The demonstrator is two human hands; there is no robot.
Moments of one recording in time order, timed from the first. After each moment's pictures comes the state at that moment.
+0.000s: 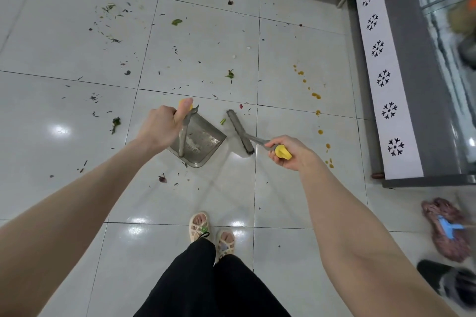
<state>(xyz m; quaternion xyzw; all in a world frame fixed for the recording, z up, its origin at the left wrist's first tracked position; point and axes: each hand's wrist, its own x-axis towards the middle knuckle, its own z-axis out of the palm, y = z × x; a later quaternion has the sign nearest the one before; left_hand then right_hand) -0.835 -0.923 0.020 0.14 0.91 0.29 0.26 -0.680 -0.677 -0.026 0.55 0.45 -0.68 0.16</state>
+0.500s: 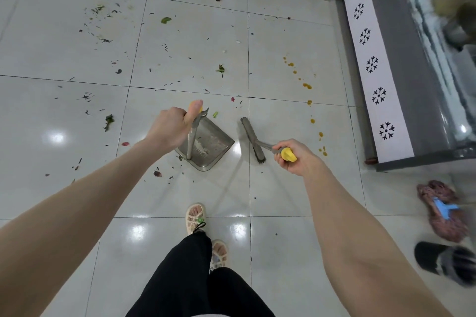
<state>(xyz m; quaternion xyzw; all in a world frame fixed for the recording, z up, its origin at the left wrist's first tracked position) -0.758 -0.902 0.022 0.18 0.90 0.28 0.28 -0.584 -0.669 -0.031 0.59 0.39 -0.70 0.10</state>
